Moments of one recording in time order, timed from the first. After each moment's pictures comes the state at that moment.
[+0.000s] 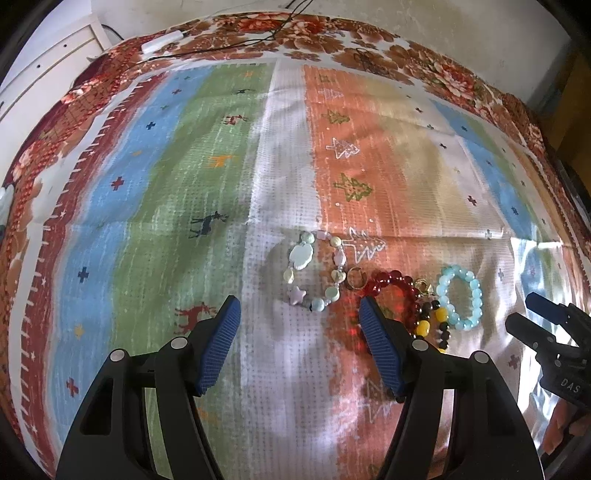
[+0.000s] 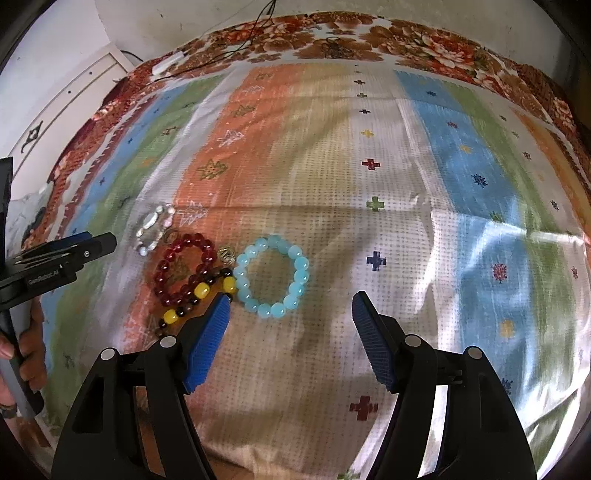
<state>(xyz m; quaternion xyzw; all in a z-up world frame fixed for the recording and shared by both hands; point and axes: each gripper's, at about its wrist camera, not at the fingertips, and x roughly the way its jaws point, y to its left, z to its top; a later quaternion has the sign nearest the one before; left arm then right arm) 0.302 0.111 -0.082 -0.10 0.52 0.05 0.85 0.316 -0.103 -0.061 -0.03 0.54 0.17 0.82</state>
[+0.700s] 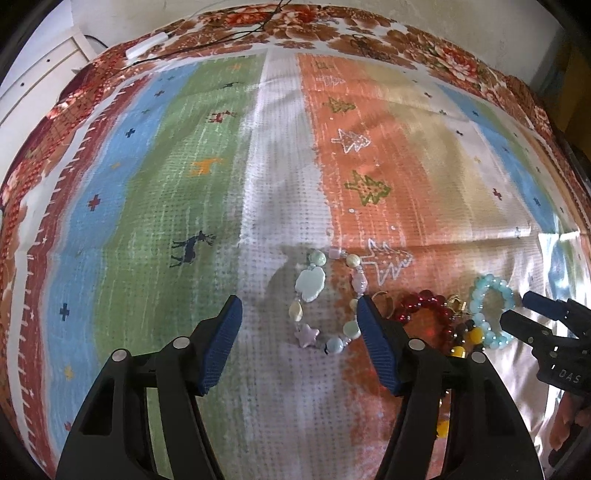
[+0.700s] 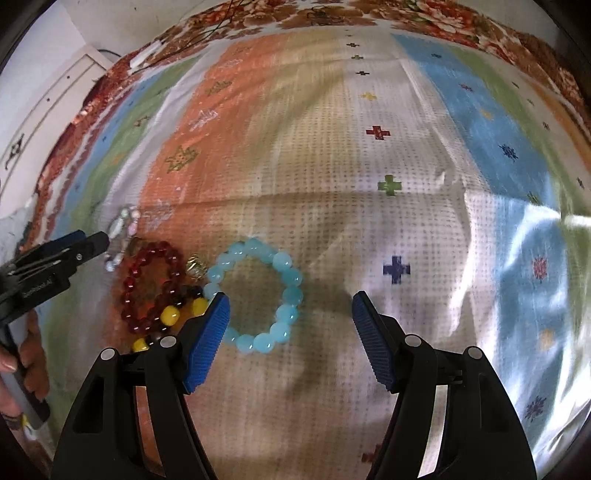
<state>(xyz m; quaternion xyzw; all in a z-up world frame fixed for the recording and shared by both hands) 0.338 0.114 -0.113 -0.06 0.53 0.04 0.84 0.350 -0.092 -0.107 -0.02 0.57 0.16 0.80</state>
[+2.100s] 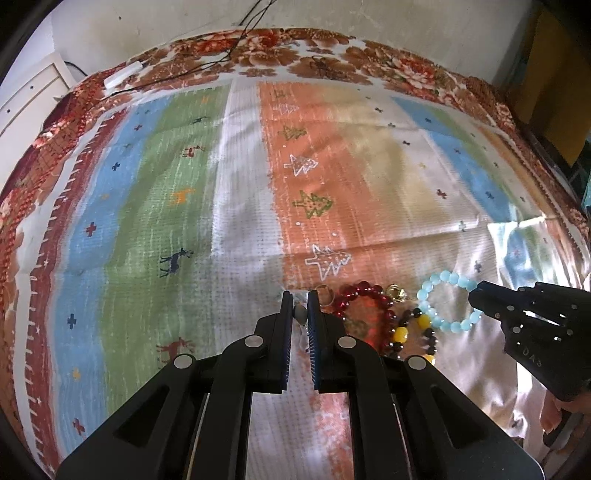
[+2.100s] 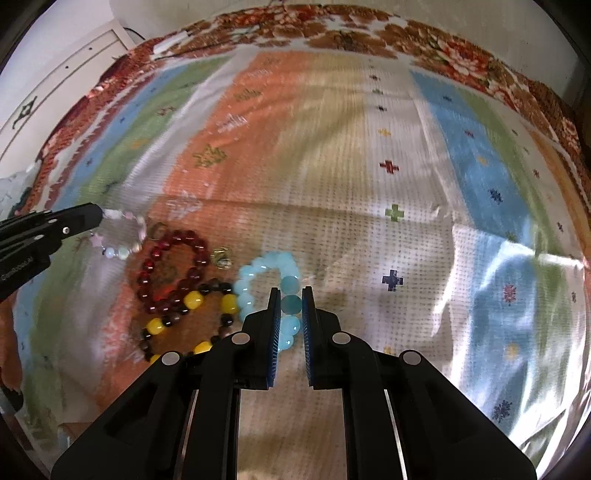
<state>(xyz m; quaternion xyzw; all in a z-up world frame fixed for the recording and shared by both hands) 0.311 0.091 -0.069 -0.05 0.50 -0.01 0.87 0.318 -0.078 -0.066 -0.08 0.53 0.17 0.83</state>
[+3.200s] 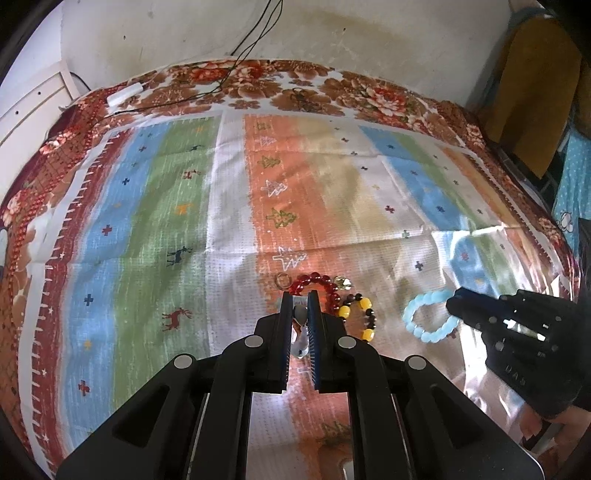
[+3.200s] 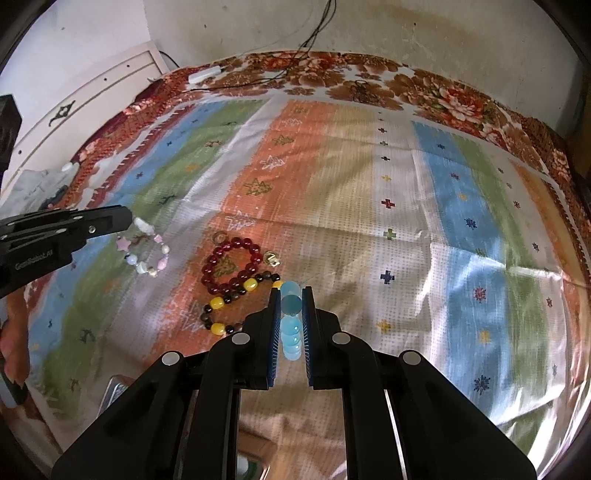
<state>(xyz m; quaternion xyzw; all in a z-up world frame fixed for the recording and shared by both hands) 0.250 0.076 -0.012 -0.07 0.45 -0.04 0.89 0.253 -0.078 -0.007 -0.09 0.47 0.20 0.86</state>
